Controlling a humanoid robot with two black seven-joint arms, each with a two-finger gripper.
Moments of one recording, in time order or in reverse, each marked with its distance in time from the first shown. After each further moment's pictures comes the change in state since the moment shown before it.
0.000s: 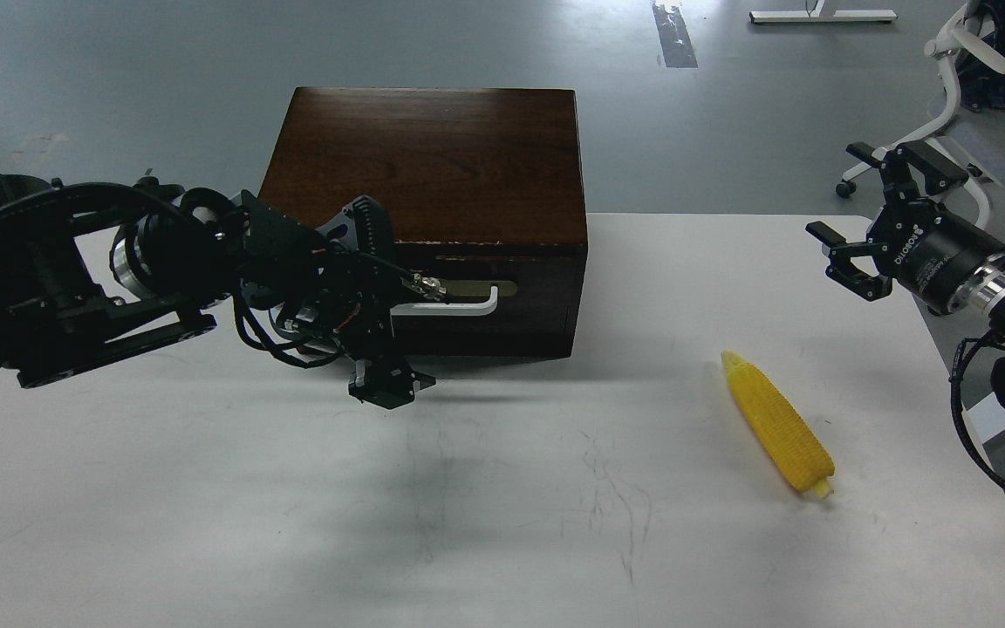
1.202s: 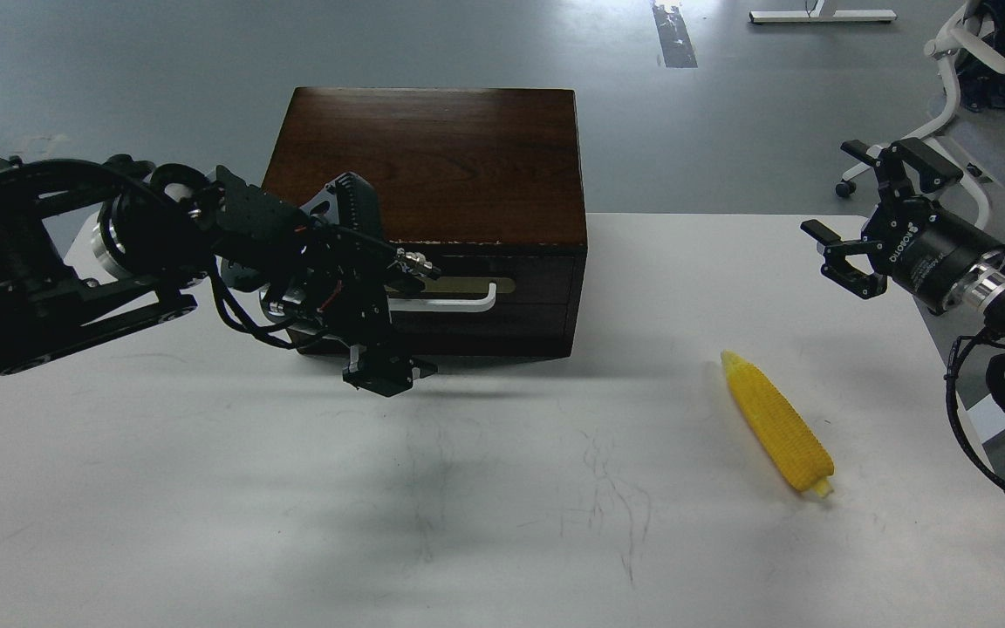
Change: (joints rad) left arm -0.017 0.033 -0.045 0.026 0.000 0.000 0.000; right arm 0.007 0.009 -0.007 0.003 0.000 0.000 0.000
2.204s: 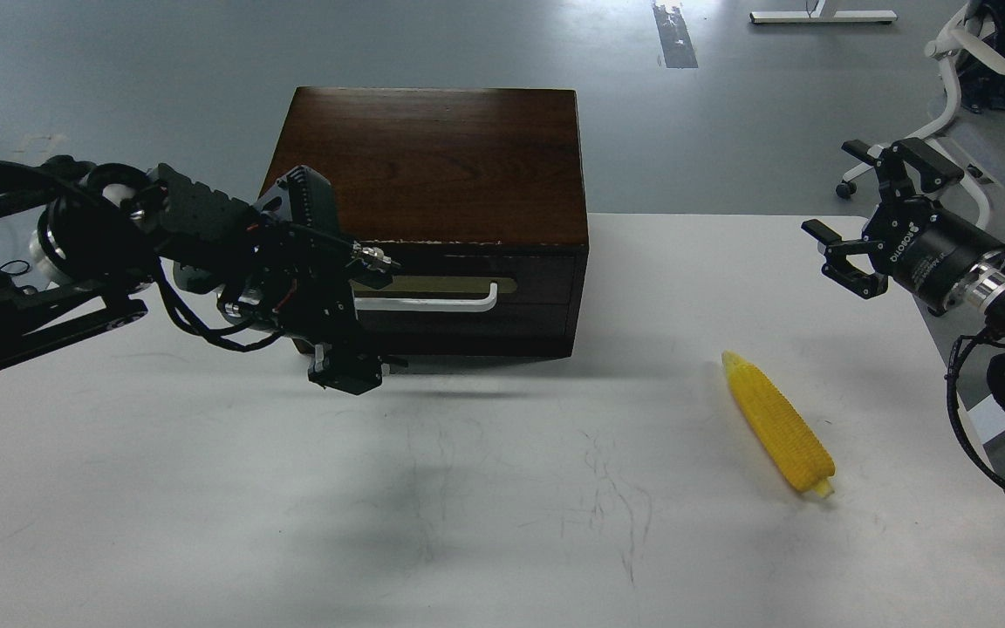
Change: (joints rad) left arm 0.007 0.086 -0.026 -0.077 0.000 0.000 0.000; right arm 0.002 0.003 0.000 -0.003 0.000 0.000 0.000
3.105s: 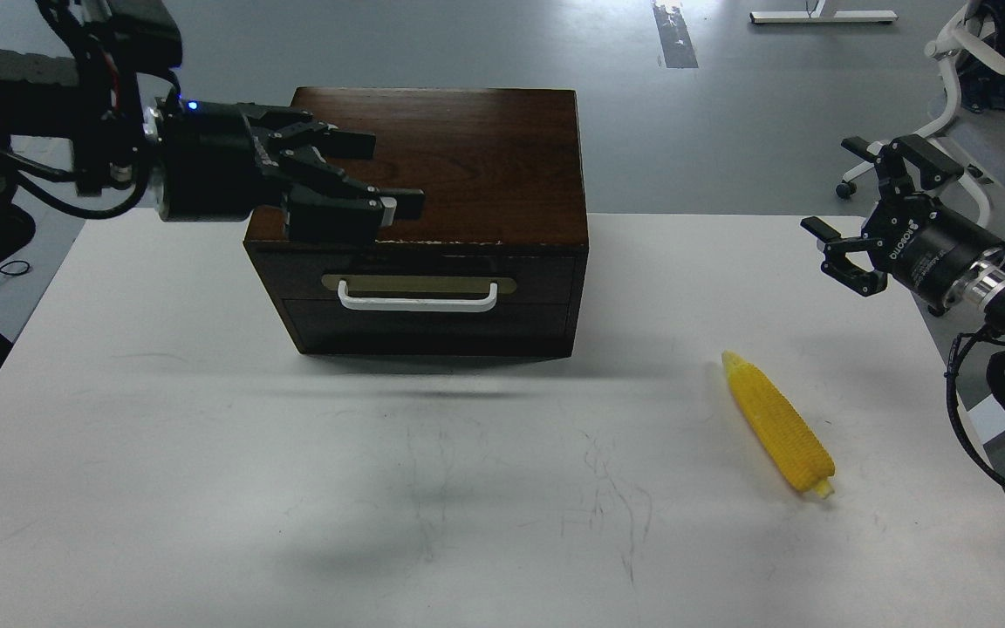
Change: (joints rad) left arm 0.144 0.148 -0.383 -0.053 -0.392 0.000 0.000; right arm 0.003 -0.004 -0.002 0.003 0.001 0.000 0.000
